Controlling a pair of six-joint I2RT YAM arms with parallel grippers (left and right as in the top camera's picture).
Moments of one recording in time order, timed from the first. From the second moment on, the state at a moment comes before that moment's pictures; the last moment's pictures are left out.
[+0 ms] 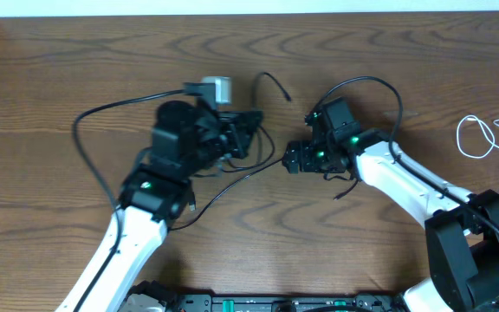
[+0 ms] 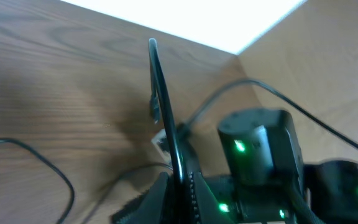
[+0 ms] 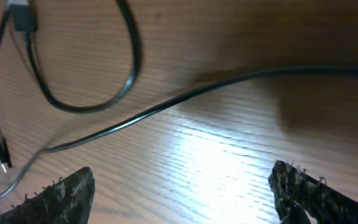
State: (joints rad) left arm -0.38 1.17 0.89 -0.11 0.44 -0.59; right arm 0.44 1.72 1.02 -0.47 -0.29 0.45
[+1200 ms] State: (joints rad) left arm -0.43 1.35 0.89 0.55 0.45 -0.91; right arm 0.37 1.72 1.02 0.00 -1.00 0.17
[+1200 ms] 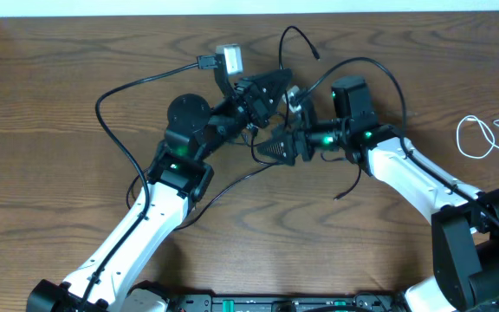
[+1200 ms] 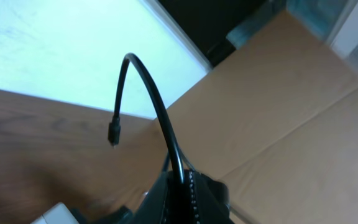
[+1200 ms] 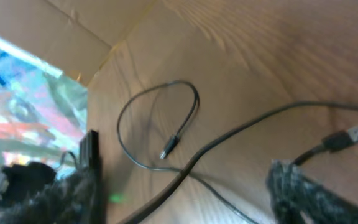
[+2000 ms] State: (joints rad) left arm -0.29 1.35 0.89 0.06 0.46 -0.95; right arm 0.36 1.71 1.02 -0.24 -0.60 0.33
